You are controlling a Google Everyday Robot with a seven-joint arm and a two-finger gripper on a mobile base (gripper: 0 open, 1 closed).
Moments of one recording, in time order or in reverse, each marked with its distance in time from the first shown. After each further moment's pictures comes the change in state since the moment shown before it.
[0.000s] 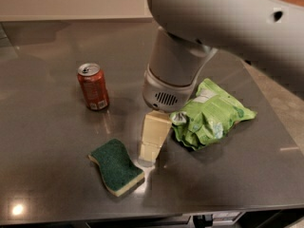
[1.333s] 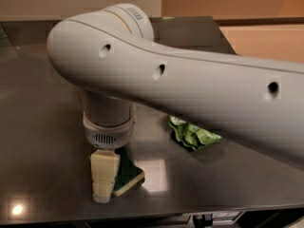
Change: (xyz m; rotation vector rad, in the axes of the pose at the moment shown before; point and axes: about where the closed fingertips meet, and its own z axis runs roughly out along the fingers) arm -0.067 0.058 0.067 -0.029 0.115 -0.074
